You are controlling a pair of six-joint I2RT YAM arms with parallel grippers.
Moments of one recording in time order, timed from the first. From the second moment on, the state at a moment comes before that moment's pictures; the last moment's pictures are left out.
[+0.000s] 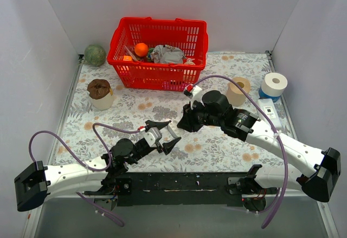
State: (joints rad) left arm -1.13 0.82 0.24 0.73 -0.12 0.12; right arm 0.93 1.15 1.03 -0.40 -0.21 0.33
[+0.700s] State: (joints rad) left arm -1.14 0.86 0.30 0.68 -0.33 -0.05; right arm 0.93 1.14 1.15 -0.51 -0.09 0.18
